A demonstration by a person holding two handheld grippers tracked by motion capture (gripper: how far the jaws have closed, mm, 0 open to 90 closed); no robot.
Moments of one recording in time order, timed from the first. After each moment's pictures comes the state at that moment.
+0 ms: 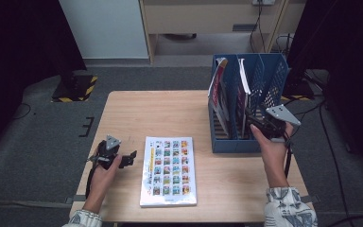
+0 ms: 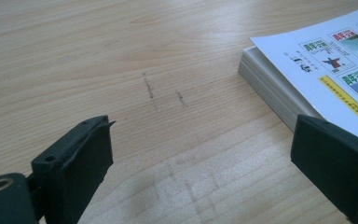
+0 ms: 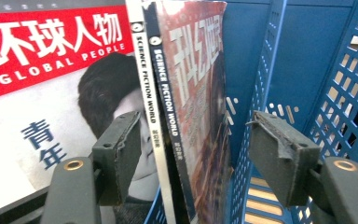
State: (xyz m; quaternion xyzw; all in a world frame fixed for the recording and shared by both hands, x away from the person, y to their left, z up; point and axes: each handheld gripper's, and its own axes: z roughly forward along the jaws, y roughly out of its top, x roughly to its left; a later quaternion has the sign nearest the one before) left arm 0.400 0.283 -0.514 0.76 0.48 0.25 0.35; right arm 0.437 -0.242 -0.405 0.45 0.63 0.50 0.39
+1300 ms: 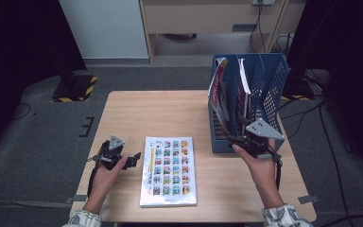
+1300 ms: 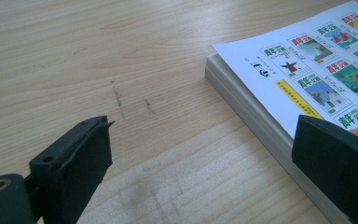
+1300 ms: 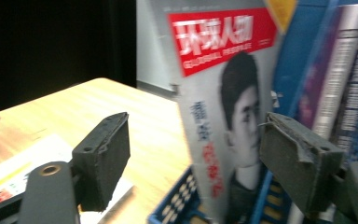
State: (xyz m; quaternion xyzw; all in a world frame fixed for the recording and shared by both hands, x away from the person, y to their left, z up) left arm 0.396 0.271 -0.508 0.77 0.46 0.23 0.37; right arm 0.386 -0.185 -0.404 0.36 0.69 0.54 0.32
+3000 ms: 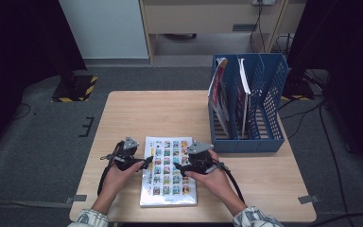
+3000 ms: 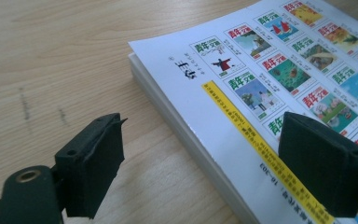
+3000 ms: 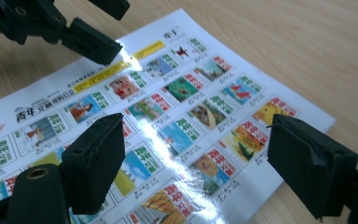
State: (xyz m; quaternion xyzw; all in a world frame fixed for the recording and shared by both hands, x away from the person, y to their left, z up) left arm 0.403 0.230 -0.514 0.80 0.44 0.17 0.36; right arm 0.390 -0.053 -0.504 0.29 0.84 0.44 0.14
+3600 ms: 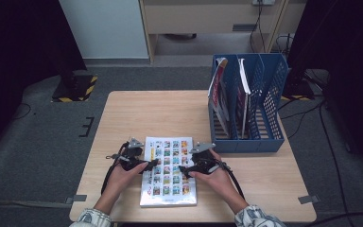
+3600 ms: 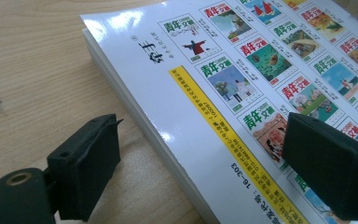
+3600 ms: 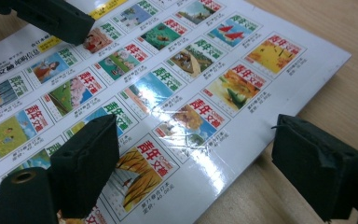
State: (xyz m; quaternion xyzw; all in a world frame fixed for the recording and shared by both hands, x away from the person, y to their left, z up) left arm 0.404 0.219 -0.523 0.81 0.45 0.11 0.36; right arm 0.400 -0.064 -0.528 0.33 0.85 0.40 0.10
